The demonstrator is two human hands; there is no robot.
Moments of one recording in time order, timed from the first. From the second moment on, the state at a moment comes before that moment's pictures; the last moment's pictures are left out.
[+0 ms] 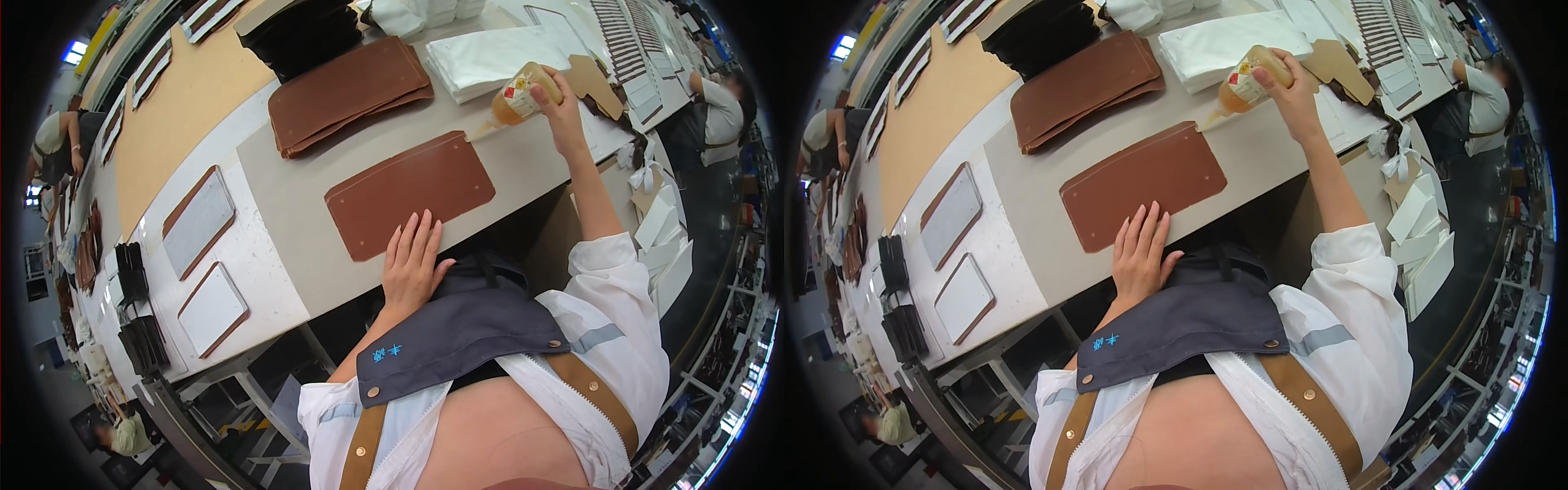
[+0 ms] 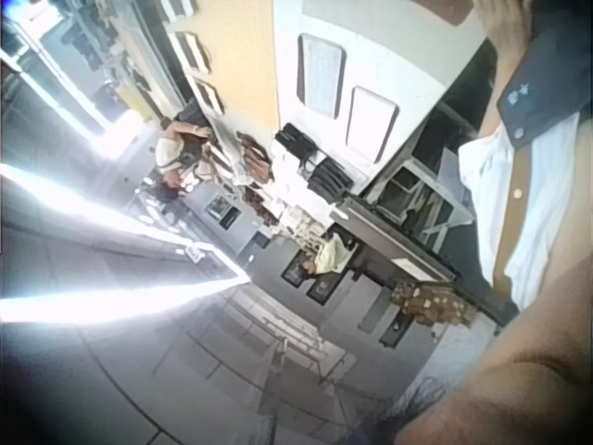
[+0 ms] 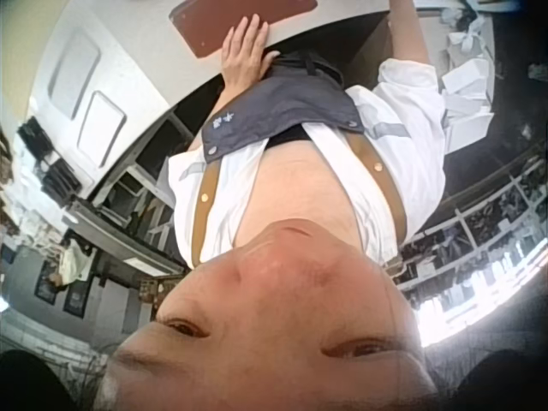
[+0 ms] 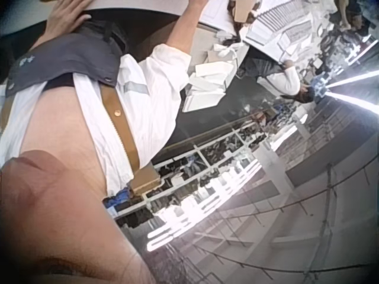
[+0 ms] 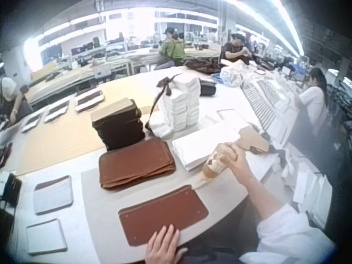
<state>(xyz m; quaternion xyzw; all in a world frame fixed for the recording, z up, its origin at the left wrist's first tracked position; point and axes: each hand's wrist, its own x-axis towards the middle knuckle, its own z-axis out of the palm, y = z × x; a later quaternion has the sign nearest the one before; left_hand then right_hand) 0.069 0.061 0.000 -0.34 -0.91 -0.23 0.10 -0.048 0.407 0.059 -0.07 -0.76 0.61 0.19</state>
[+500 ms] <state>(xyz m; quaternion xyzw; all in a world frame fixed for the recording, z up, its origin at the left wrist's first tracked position) 0.069 0.062 -0.002 -0.34 -0.91 -0.21 0.11 -0.021 0.419 0.059 -0.06 -0.79 0.58 0.17</state>
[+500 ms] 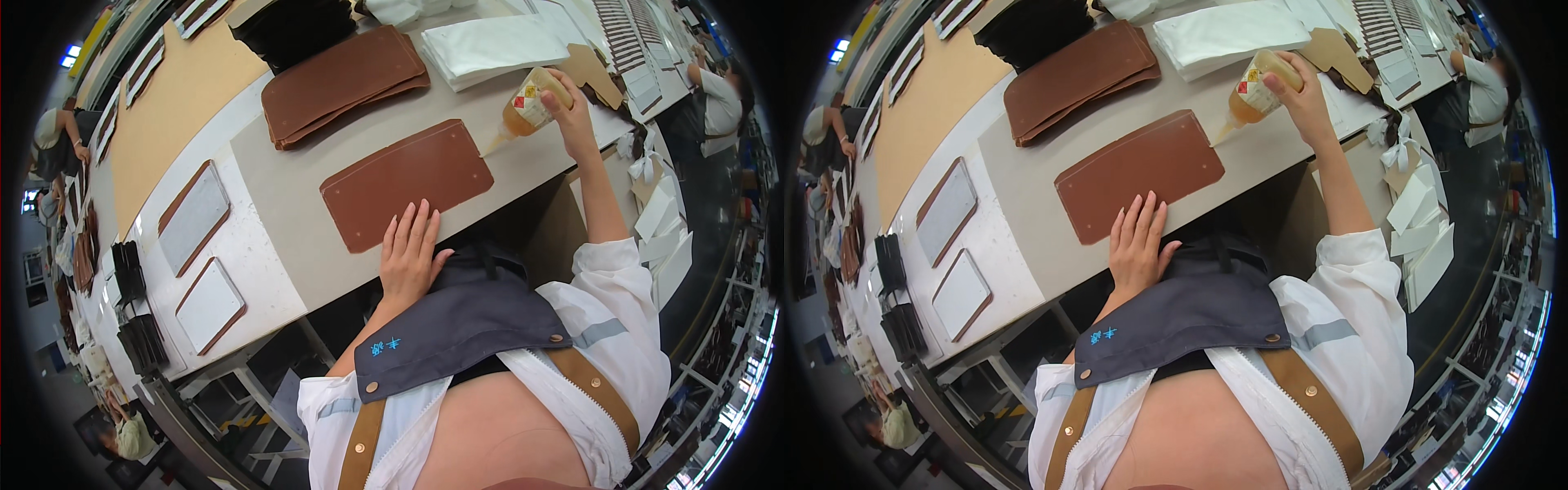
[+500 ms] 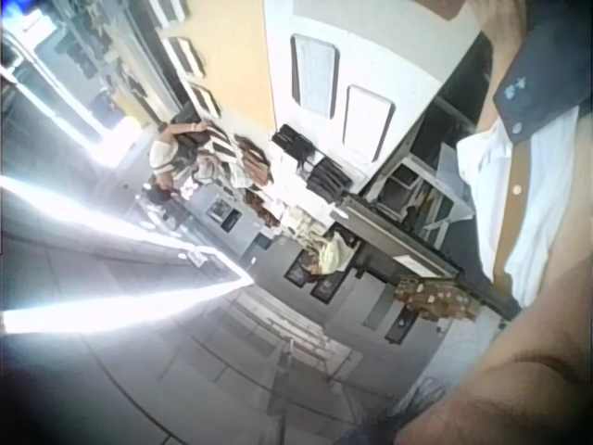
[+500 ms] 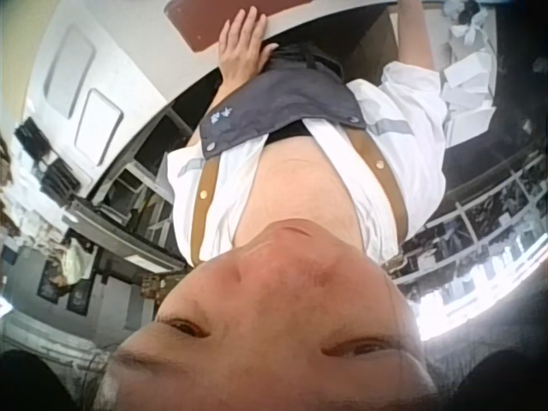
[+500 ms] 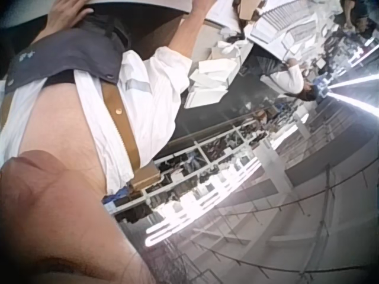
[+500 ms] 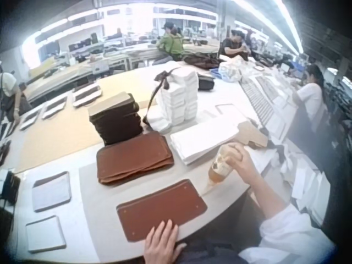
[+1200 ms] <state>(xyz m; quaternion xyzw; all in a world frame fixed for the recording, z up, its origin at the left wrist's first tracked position) 0.069 0.056 -0.005 -0.36 -0.87 -0.30 0.14 0.076 0.406 0.048 -0.17 -0.64 0.71 0.24</state>
